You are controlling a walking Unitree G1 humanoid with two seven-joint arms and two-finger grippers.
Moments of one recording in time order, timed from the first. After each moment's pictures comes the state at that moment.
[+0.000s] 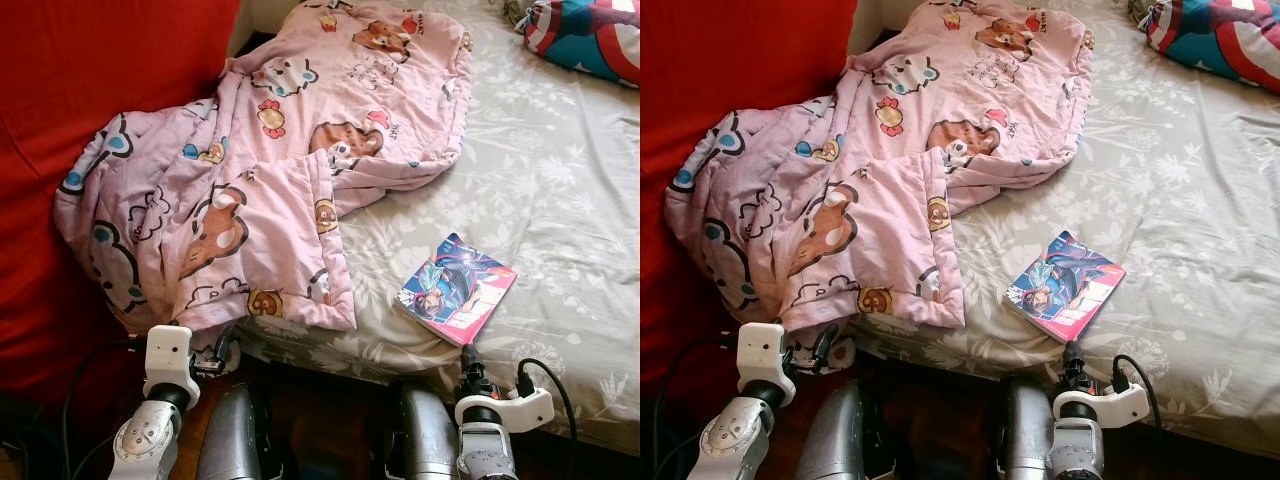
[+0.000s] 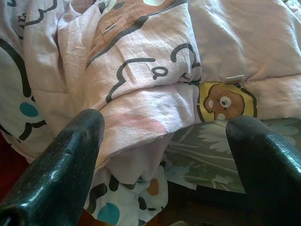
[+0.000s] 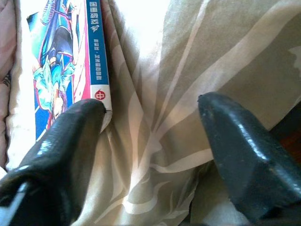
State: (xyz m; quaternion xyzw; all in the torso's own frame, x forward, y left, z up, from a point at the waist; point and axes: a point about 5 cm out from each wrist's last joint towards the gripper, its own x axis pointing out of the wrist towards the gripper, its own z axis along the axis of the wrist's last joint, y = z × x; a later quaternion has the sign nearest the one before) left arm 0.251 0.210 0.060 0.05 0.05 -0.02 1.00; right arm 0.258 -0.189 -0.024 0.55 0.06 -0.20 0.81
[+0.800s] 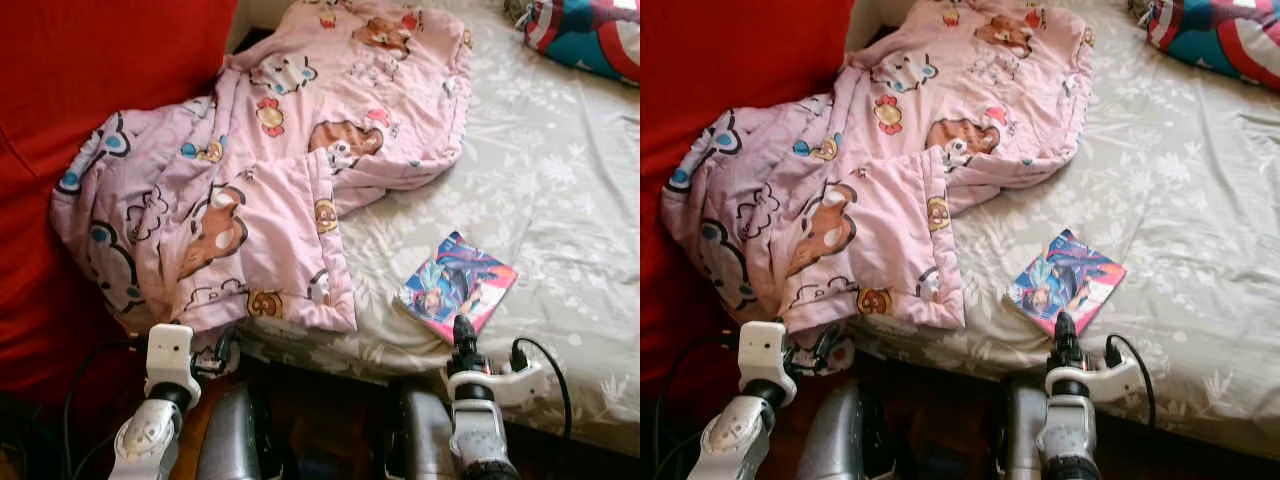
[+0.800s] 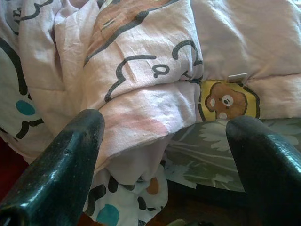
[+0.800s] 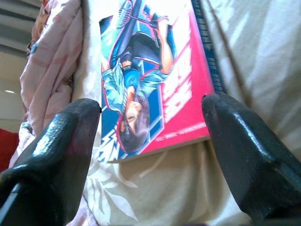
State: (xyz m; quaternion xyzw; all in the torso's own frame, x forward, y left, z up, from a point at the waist) left arm 0.251 0.209 0.060 0.05 0.05 -0.02 1.00; right arm 0.284 -0.178 0.008 0.56 -0.01 -0.13 0.82
